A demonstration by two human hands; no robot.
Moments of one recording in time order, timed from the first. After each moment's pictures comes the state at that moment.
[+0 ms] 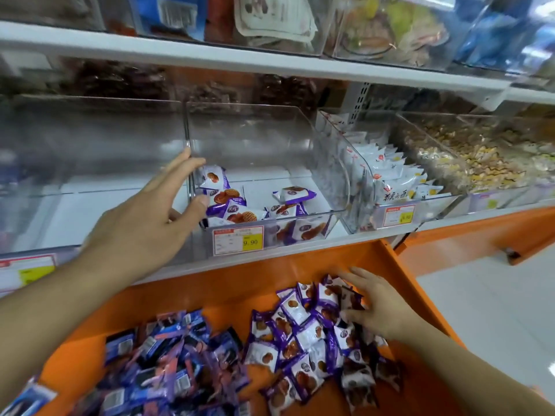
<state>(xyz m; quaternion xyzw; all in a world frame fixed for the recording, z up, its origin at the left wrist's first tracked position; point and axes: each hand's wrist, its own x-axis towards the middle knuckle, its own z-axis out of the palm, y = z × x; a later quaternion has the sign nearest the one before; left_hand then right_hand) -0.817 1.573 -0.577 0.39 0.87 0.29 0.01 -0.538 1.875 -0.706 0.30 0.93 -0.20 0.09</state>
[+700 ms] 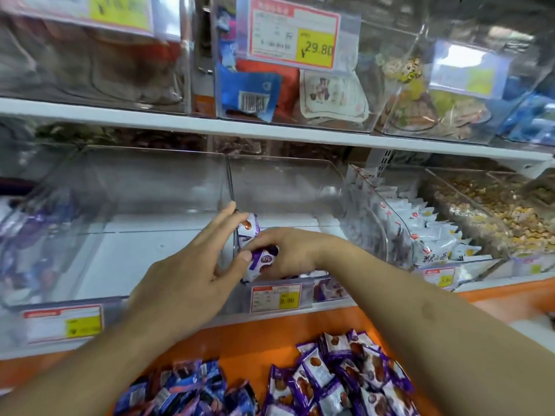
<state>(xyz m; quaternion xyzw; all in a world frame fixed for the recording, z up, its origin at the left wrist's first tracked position) -0.818 1.569 -0.571 0.39 0.87 0.29 0.01 -0.796 1.798 -0.572 0.05 0.95 -0.27 0.16</state>
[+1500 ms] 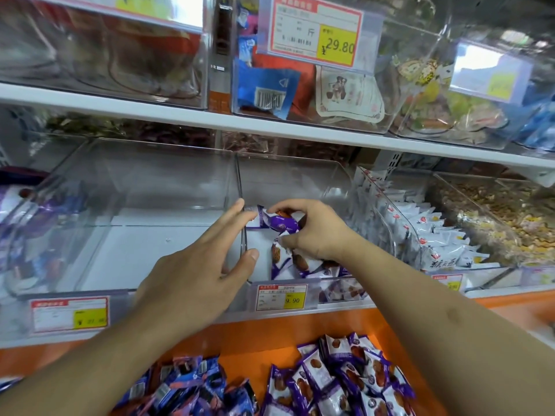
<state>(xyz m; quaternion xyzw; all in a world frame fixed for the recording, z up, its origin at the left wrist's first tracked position) -0.820 1.570 -0.578 0.39 0.87 0.29 0.00 -0.789 1.821 -0.568 0.13 0.93 -0.33 -0.07</state>
